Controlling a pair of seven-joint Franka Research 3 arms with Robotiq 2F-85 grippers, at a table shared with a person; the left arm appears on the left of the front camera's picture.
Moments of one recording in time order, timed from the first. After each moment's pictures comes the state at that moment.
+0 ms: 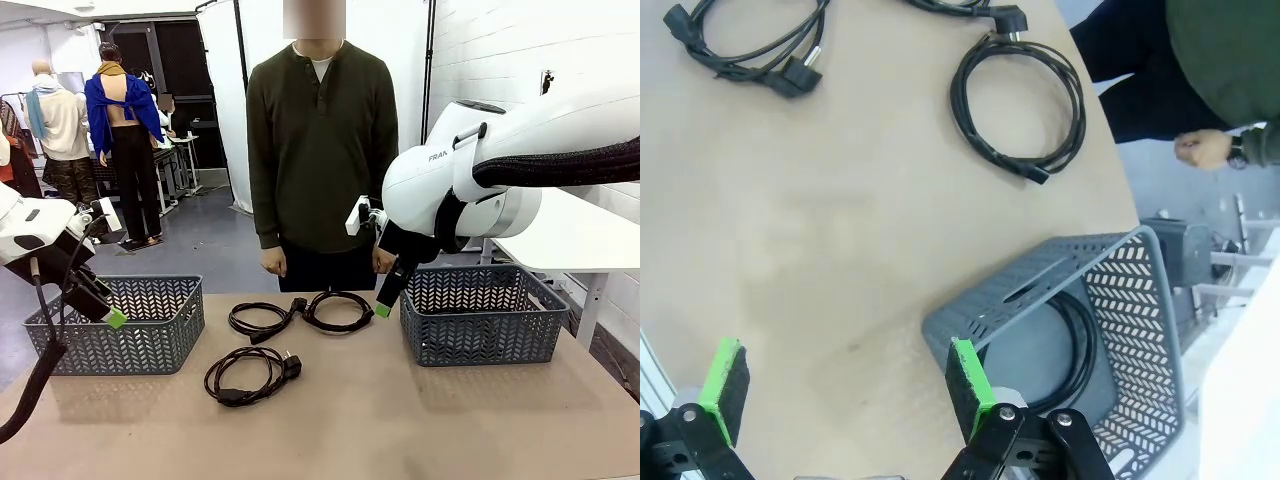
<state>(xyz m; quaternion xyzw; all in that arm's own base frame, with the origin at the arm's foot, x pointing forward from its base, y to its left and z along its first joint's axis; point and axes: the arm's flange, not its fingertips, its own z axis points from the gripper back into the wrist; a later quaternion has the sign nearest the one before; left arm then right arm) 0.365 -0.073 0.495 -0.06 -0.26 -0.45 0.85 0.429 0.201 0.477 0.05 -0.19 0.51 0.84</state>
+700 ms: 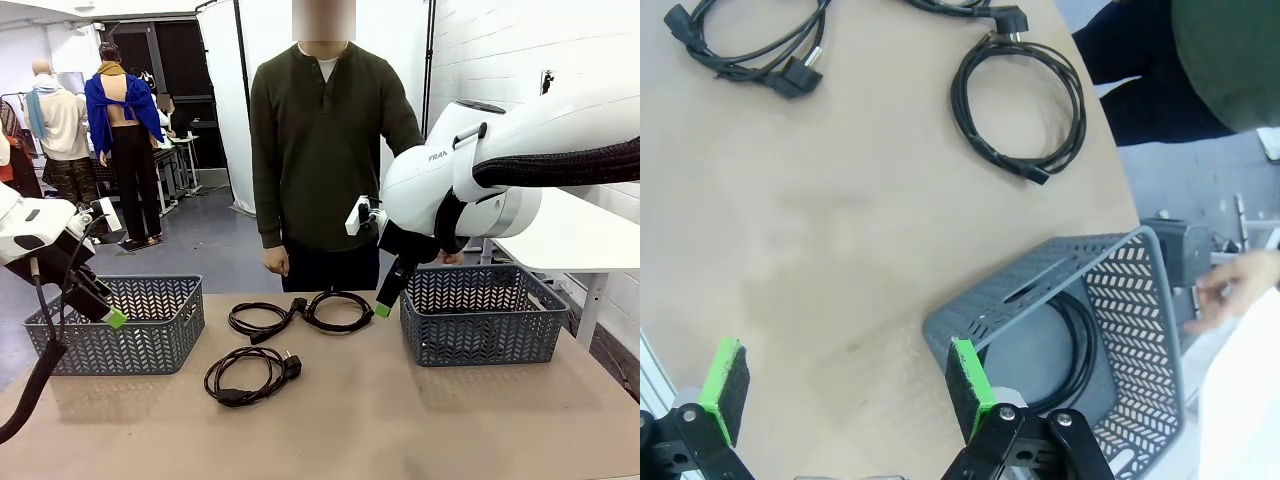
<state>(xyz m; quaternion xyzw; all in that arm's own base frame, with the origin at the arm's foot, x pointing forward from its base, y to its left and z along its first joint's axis) 0.365 -0.073 0.495 -0.06 -0.26 -0.45 0.85 0.429 0.202 0.477 0.05 -0.19 0.51 0.84</state>
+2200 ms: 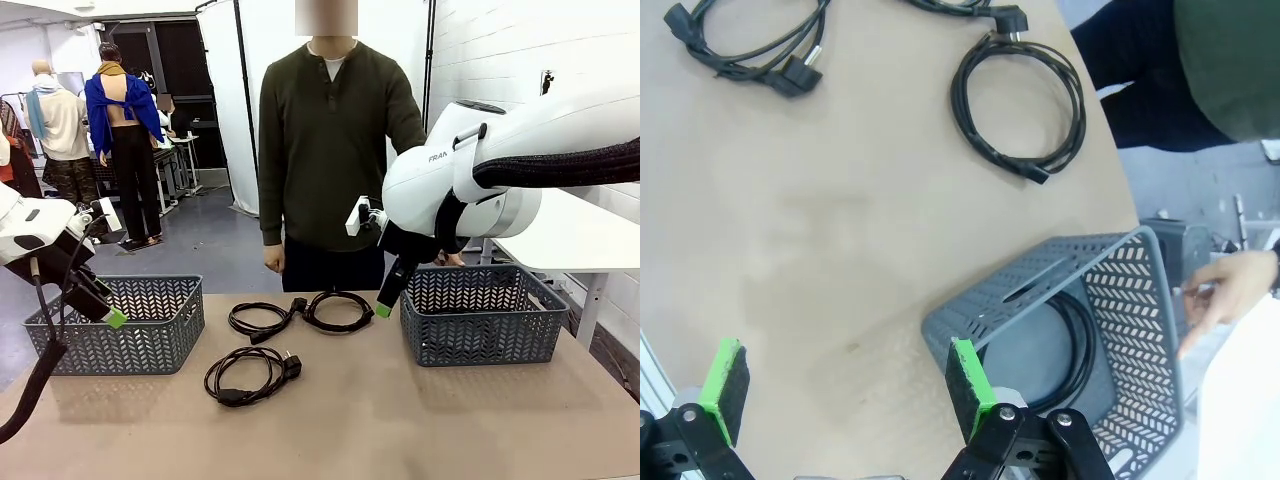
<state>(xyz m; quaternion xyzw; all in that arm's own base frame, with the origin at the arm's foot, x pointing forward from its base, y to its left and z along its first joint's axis) 0.365 -0.073 0.495 -0.06 -0.26 -0.45 0.85 0.429 0.201 0.476 0.04 -0.19 0.51 0.84</state>
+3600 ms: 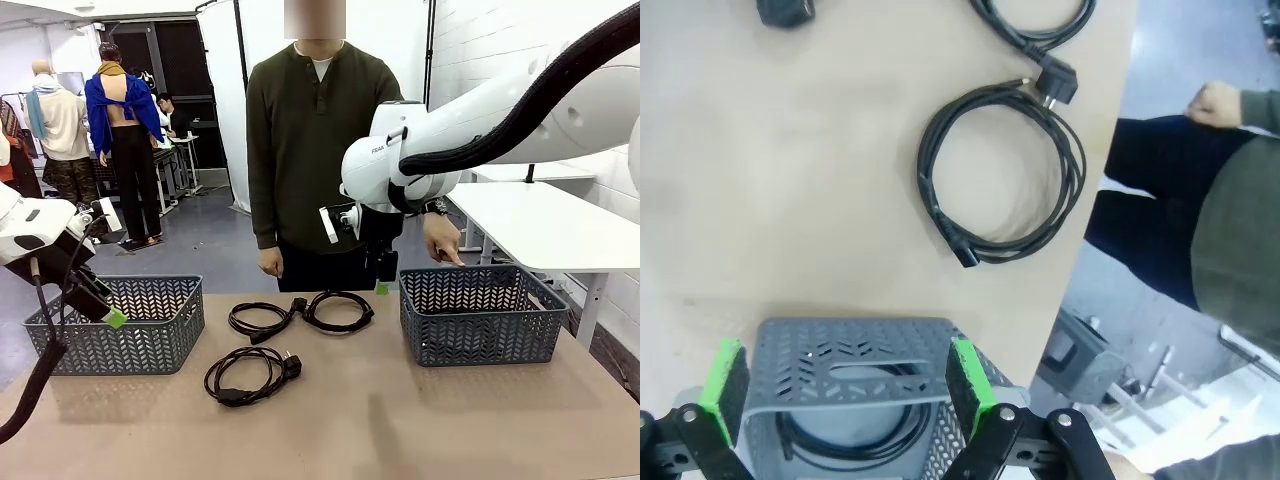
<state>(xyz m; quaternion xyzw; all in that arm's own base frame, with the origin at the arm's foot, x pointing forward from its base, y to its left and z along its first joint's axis) 0.365 -0.073 0.495 -0.06 -0.26 -0.45 0.85 0.562 0.245 0.465 -0.03 -0.08 0.74 0.66</state>
